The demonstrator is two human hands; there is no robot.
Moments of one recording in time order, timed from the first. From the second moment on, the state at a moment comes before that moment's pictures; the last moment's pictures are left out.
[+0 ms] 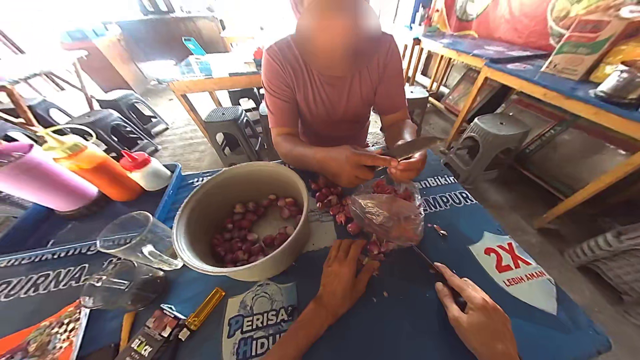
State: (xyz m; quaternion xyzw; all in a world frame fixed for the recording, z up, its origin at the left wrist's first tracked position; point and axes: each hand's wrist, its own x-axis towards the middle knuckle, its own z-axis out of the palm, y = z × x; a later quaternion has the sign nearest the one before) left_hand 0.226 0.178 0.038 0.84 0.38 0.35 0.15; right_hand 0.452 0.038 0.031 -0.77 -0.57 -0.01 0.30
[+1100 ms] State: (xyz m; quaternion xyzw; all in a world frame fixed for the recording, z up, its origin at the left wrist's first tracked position) left_hand 0.235 0.173 0.035 0.69 0.39 0.43 0.44; right_hand 0.382 0.073 0.072 -0.57 -0.40 0.51 0.50
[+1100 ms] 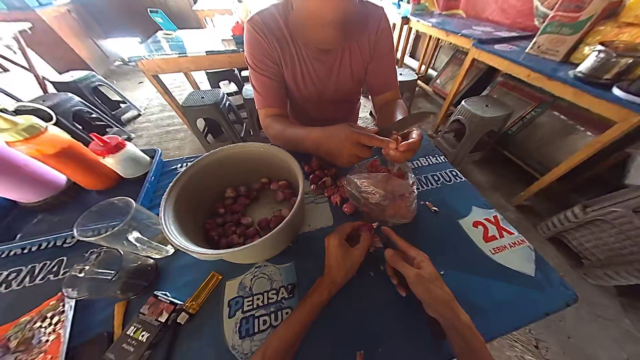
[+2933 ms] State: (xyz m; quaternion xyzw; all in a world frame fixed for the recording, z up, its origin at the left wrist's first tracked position) left_hand 0.242 0.175 0.021 0.71 0.27 0.46 0.45; right_hand 0.409 0.097 0.050 -0.40 -0.32 0.70 0.51
